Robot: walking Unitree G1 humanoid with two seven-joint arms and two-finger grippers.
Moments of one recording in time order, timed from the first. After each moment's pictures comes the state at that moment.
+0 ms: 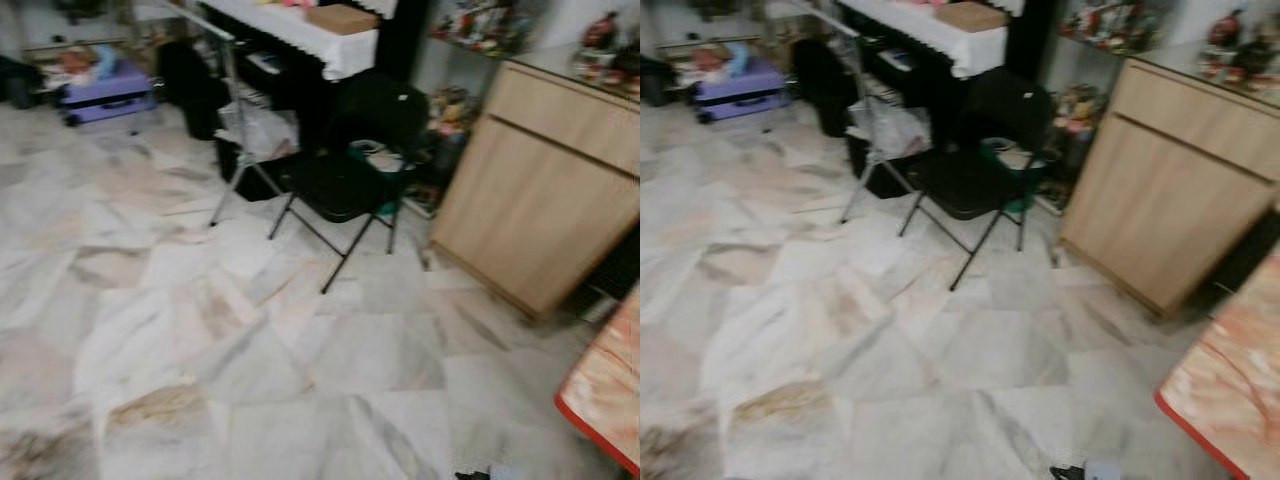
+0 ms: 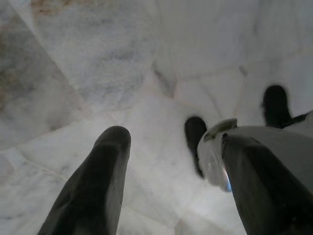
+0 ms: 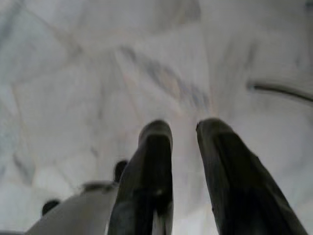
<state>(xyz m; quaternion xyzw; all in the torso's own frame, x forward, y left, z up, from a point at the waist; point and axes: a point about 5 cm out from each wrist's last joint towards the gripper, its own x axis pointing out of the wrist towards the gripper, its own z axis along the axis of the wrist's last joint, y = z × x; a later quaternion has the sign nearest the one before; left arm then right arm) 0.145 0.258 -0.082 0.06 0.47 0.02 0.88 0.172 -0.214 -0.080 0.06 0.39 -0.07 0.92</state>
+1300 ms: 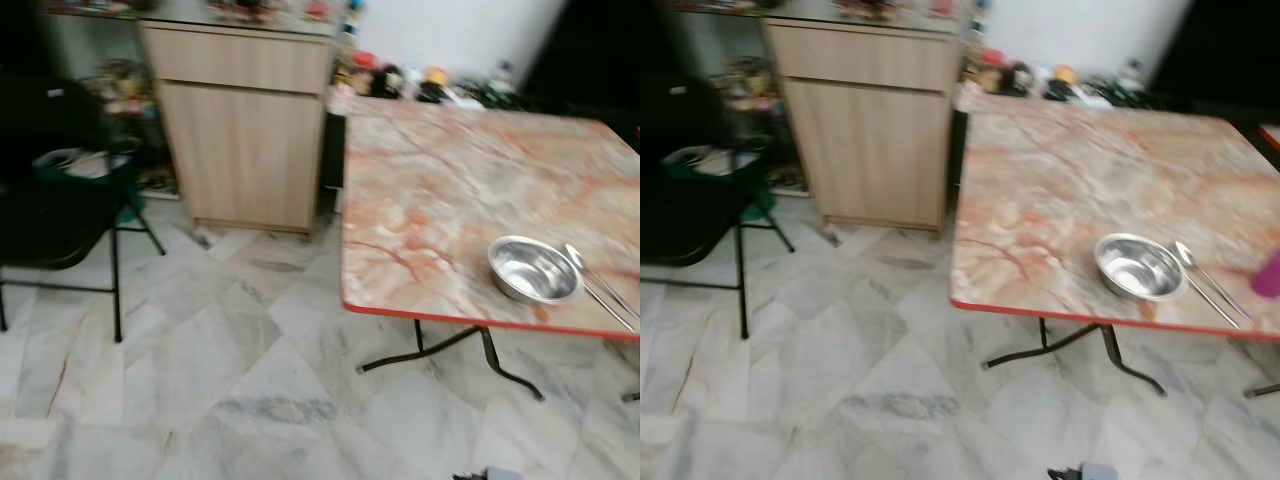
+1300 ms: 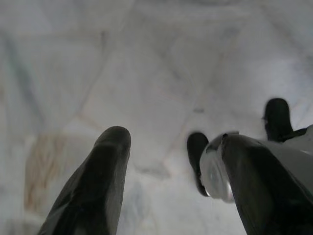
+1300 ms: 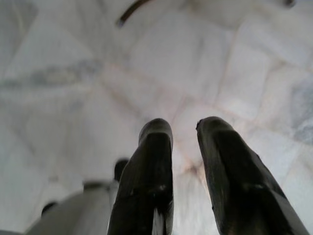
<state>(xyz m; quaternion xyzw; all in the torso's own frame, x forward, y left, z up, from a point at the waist) 0.159 0.252 -0.077 0.06 0.45 0.01 0.89 0.174 -0.221 -0.077 0.05 0.38 -0.08 0.92</state>
